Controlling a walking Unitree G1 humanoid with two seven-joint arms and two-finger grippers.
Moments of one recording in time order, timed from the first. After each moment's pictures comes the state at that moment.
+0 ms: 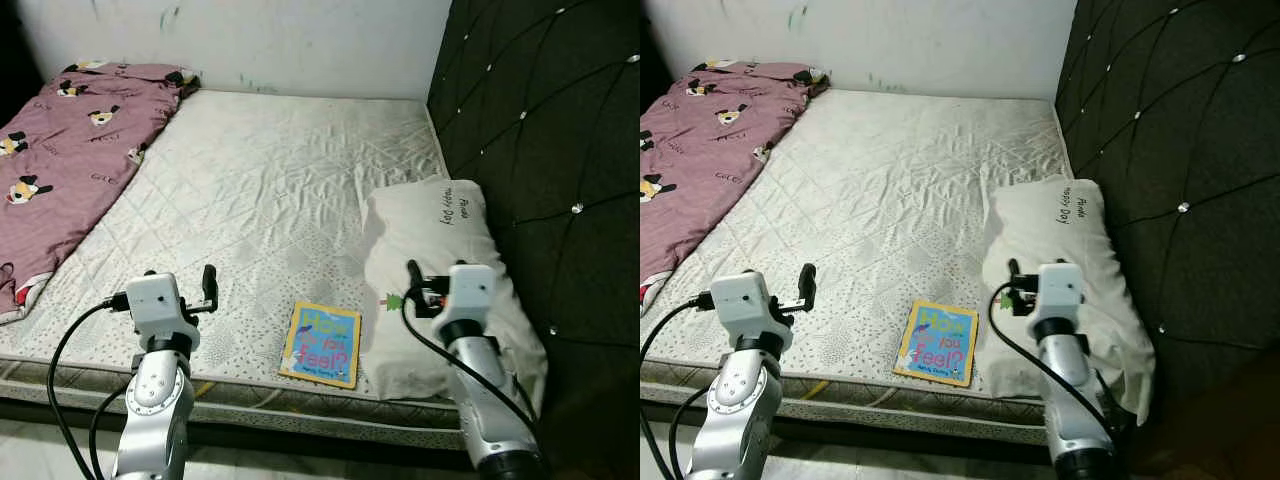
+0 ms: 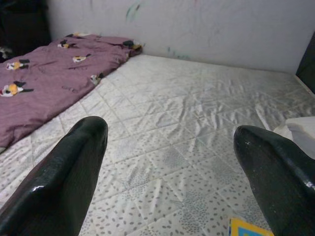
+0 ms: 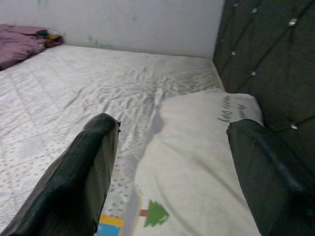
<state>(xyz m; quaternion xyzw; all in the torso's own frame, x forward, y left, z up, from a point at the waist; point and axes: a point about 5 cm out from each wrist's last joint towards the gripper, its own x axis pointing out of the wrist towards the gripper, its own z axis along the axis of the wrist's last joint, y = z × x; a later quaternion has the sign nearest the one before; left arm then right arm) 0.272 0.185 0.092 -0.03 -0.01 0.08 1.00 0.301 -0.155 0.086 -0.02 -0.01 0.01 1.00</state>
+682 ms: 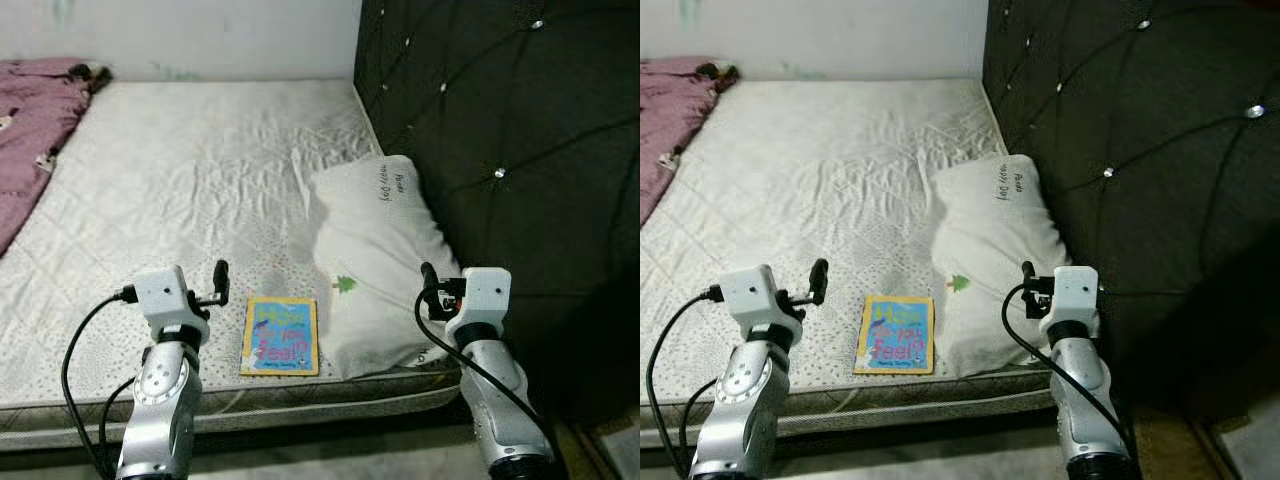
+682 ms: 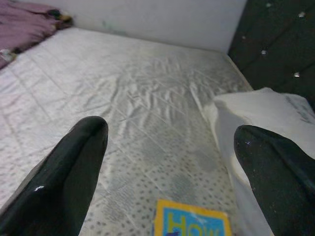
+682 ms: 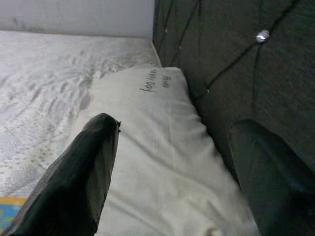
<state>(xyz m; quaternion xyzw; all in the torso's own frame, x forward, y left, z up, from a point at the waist) 0.278 0.175 0.093 -0.08 0.00 0.05 1.00 0.297 -0.174 0.085 -0.02 0.00 -0.01 1.00</state>
